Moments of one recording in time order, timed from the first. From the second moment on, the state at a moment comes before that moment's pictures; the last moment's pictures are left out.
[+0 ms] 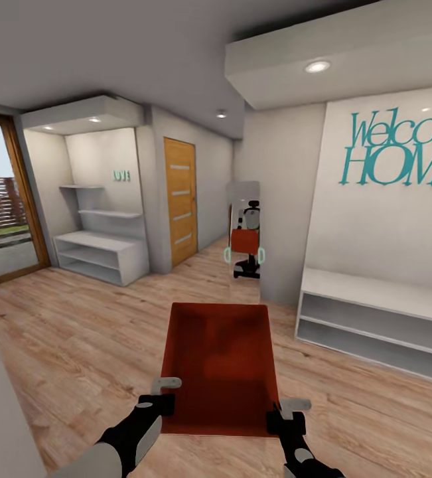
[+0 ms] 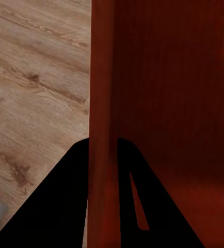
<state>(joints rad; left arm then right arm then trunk) -0.61 -0.12 -0.17 -0.30 0.16 0.11 0.21 -0.55 0.09 0.26 -0.09 -0.17 -0.45 -0.19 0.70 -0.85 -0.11</state>
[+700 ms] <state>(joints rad) -0.61 -0.12 -0.17 -0.30 0.16 0.11 0.21 -0.55 0.09 0.27 -0.09 -0.18 -0.45 -0.19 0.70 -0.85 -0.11</state>
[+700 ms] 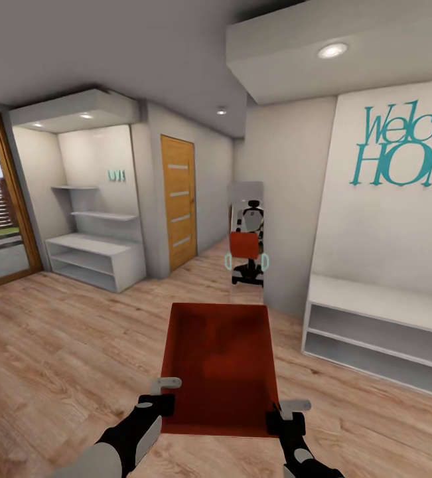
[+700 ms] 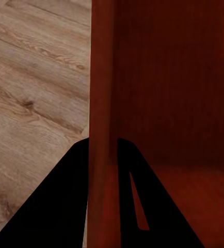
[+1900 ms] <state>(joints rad) -0.61 -0.12 -0.17 -0.30 0.16 0.11 0.21 -0.55 0.09 0.27 -0.09 -0.18 -0.45 -0.19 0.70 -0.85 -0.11</state>
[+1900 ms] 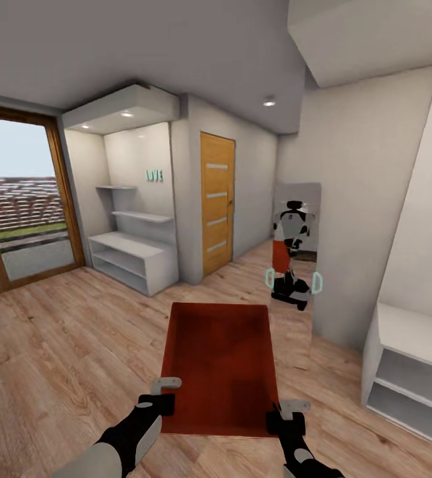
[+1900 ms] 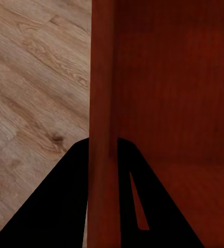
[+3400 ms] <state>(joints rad) -0.61 -0.12 -0.17 -0.30 0.16 0.11 0.21 -0.55 0.09 0.26 -0.09 -0.18 -0.45 -0.19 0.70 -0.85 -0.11</state>
